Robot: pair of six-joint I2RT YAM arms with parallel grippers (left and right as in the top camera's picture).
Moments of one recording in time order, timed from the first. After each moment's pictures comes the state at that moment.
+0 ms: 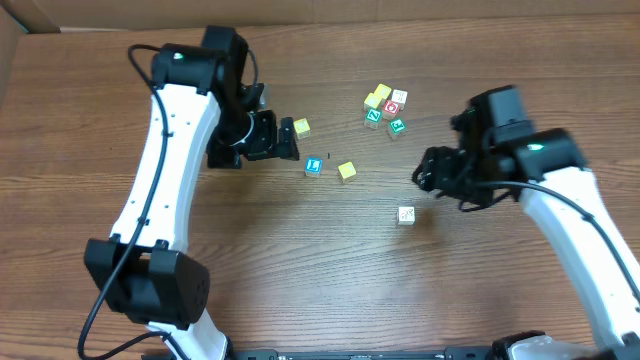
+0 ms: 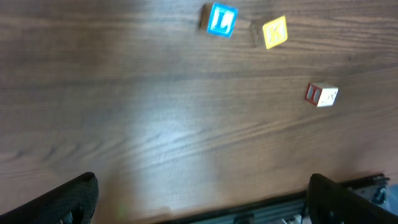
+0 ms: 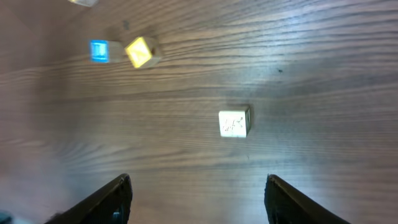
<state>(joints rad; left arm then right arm) -0.17 1.86 1.88 -1.56 0.26 -0.21 0.27 1.47 1.26 -1.06 -0.29 0.46</state>
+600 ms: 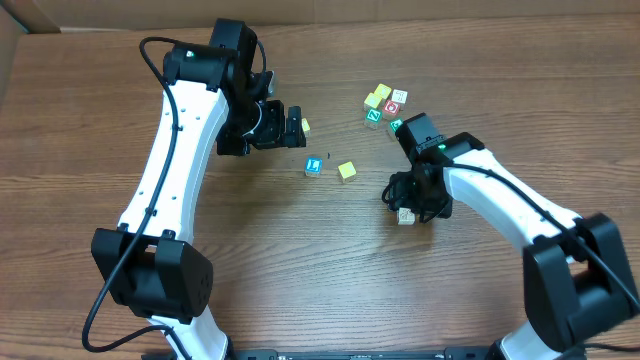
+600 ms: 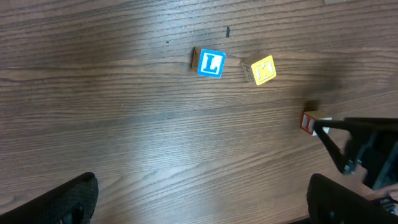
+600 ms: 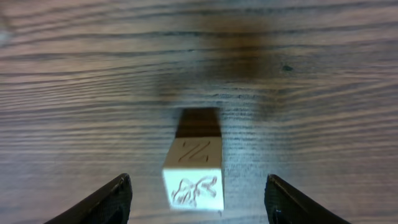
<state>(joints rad) -0.18 1.89 1.88 -1.44 0.25 -0.21 0.43 1.79 1.17 -0.89 -0.09 0.54</state>
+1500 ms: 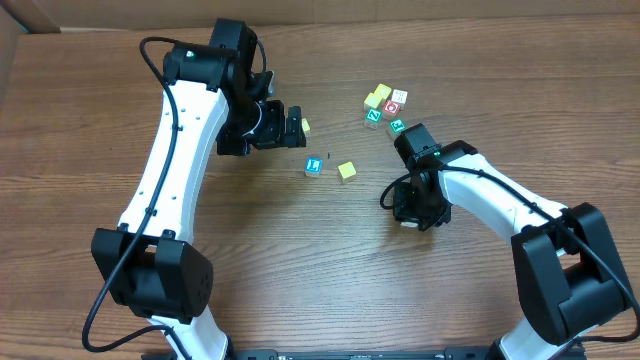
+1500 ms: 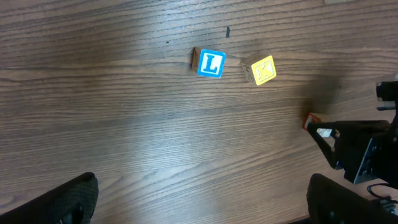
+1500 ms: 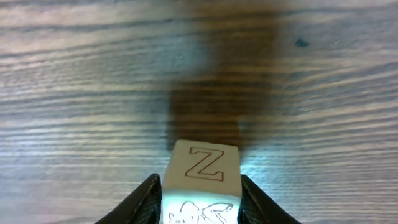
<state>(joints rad) -0.18 1.89 1.88 -1.44 0.25 -0.21 0.43 1.81 1.11 -0.85 -0.12 0.54</state>
